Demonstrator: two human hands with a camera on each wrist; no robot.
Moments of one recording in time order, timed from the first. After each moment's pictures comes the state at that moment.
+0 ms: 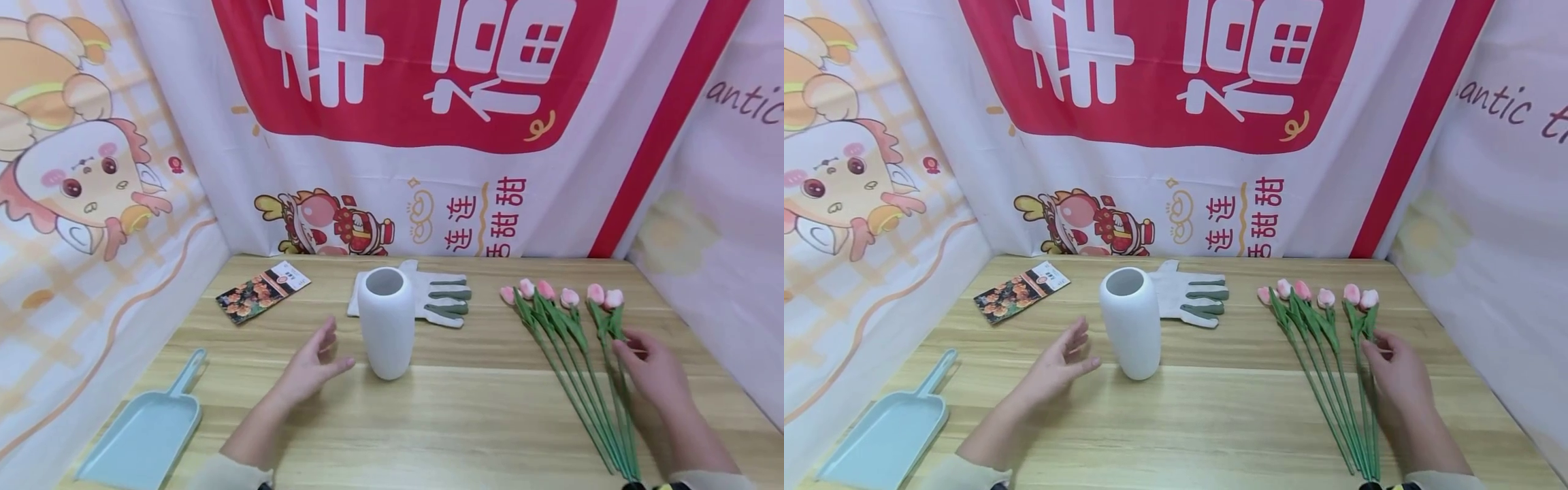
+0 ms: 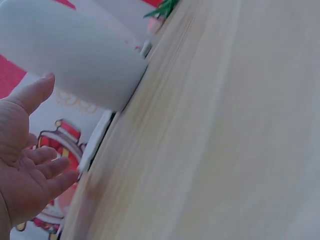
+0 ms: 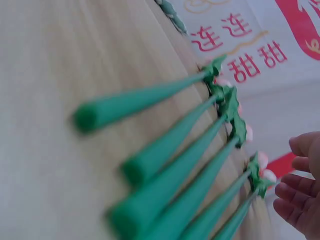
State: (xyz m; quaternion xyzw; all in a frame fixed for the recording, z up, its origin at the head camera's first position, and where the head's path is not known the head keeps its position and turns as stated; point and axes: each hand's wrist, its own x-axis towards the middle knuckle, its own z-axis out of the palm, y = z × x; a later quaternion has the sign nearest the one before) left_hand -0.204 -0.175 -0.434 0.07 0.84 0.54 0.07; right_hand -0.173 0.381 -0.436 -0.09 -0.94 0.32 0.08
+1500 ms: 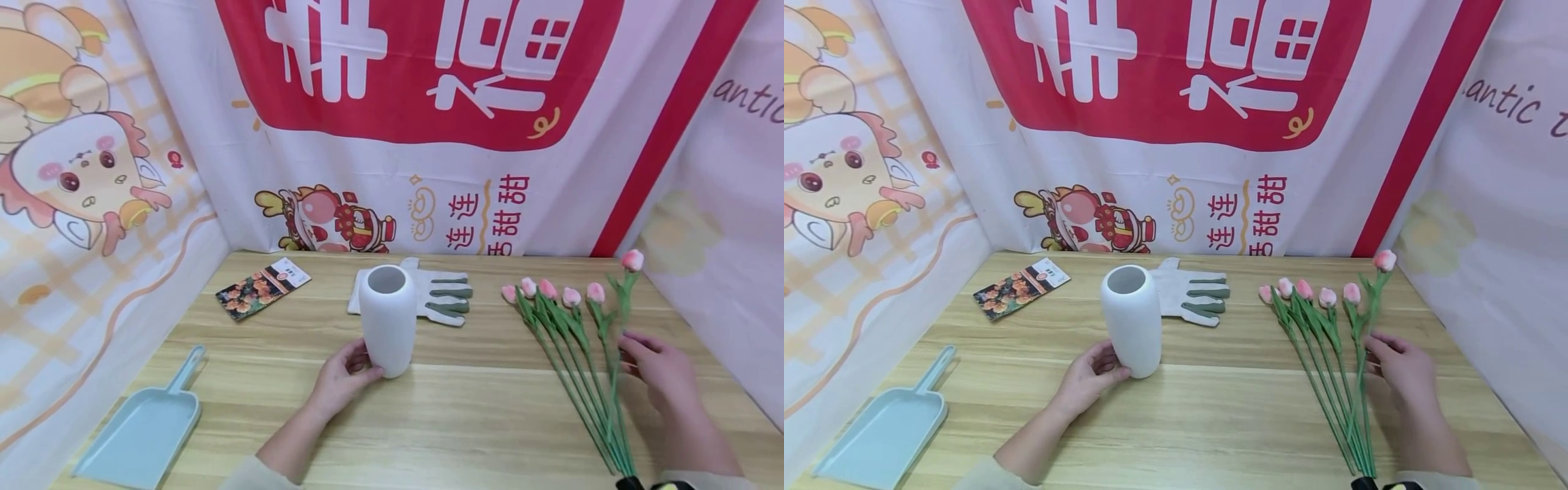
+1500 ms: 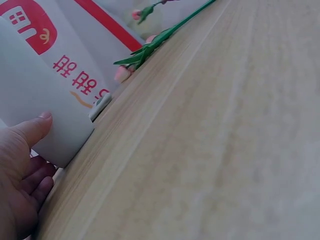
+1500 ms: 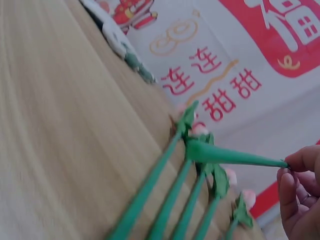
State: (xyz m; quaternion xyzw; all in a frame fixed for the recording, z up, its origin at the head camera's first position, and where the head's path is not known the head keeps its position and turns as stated) left_hand -0.195 -0.124 -0.470 0.06 0.78 0.62 0.00; right_hand -0.171 0.370 -0.421 -0.21 -0.74 0.64 0.04
